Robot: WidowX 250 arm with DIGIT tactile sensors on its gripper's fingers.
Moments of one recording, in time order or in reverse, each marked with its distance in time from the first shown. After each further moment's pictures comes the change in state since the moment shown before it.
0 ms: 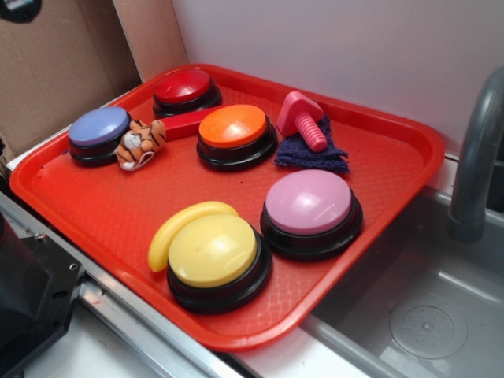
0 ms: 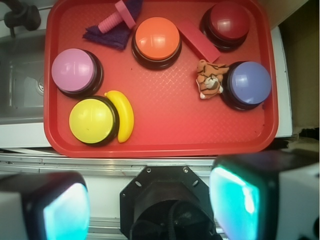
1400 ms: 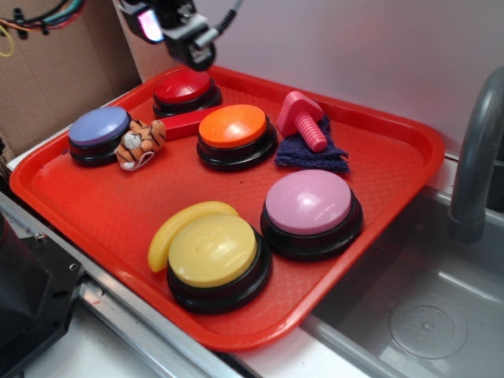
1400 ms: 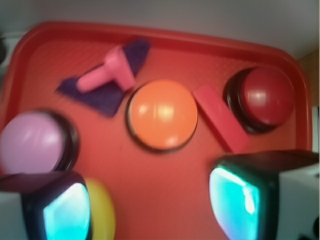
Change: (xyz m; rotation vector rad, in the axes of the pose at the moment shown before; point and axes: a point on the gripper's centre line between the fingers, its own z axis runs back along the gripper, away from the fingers) arm 0.126 0.000 -0.105 0.055 -0.098 -0.120
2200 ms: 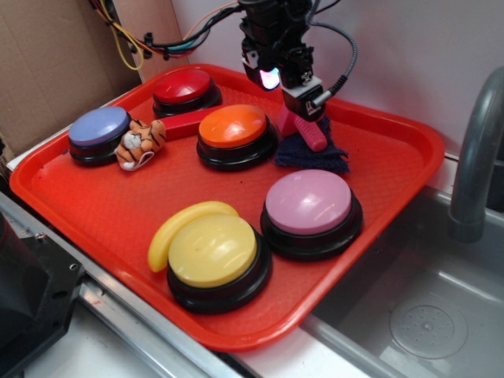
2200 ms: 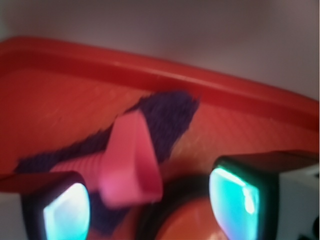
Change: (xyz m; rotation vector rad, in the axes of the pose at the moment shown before) arm 0.073 -0.012 -0.088 -0.035 -0.008 -0.102
